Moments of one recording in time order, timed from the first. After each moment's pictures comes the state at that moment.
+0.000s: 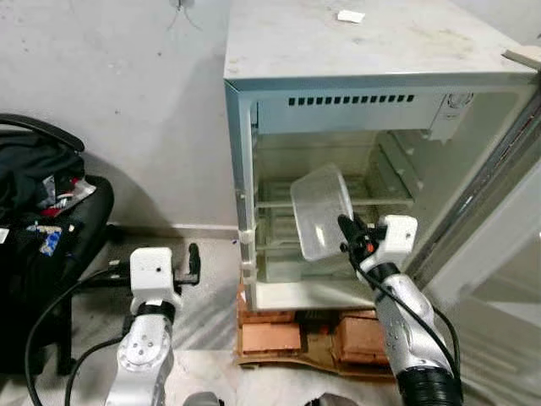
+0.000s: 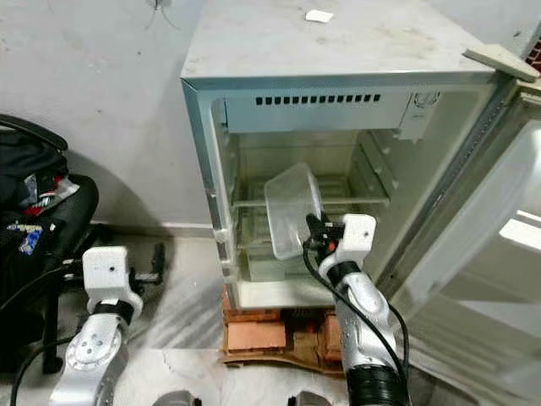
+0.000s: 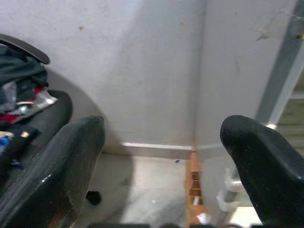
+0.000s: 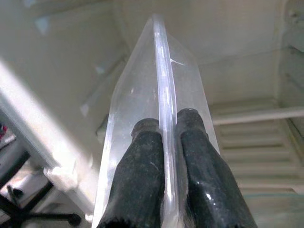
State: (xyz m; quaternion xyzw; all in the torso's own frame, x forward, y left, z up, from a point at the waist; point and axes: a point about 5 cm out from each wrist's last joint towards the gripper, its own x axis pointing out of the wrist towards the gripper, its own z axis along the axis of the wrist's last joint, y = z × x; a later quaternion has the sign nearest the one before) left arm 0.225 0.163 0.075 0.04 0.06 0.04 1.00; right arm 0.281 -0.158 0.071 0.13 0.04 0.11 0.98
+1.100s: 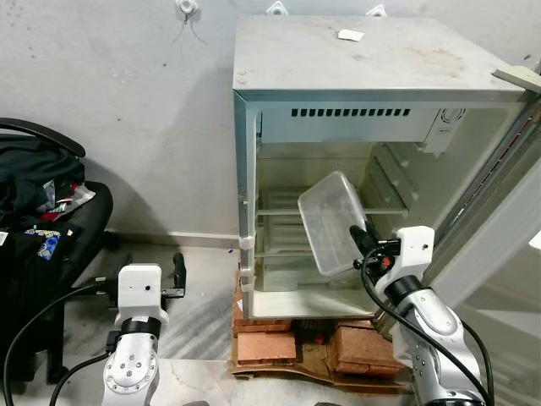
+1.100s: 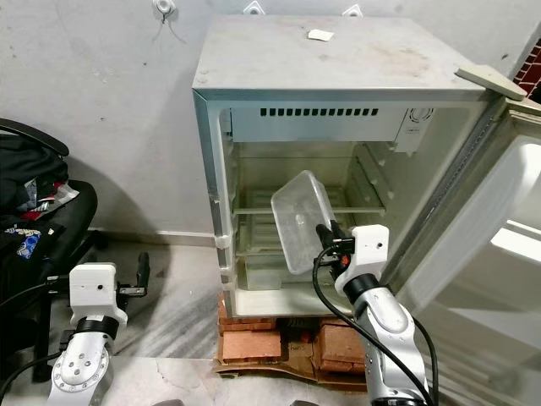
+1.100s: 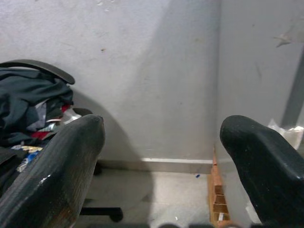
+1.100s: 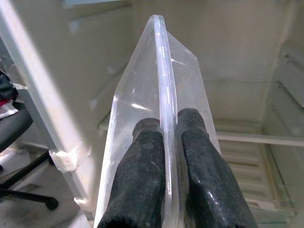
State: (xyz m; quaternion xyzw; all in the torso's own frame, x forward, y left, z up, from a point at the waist) left arm 0.209 0.178 0.066 0.08 0.04 0.06 0.99; right arm 0.261 -0.172 0.086 0.06 0.04 0.13 0.99
